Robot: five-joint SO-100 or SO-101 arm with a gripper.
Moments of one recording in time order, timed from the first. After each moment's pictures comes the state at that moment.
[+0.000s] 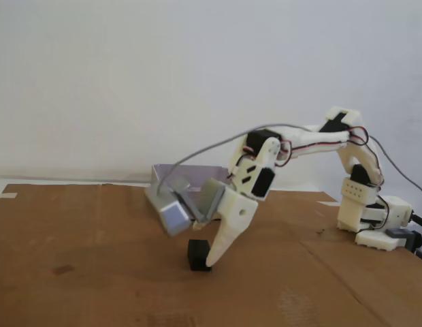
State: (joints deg) arm -18.2 42.7 48.6 60.1 20.3
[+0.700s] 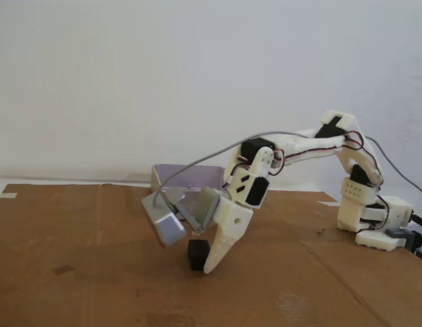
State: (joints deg) arm -17.0 39.6 47.1 60.1 20.3
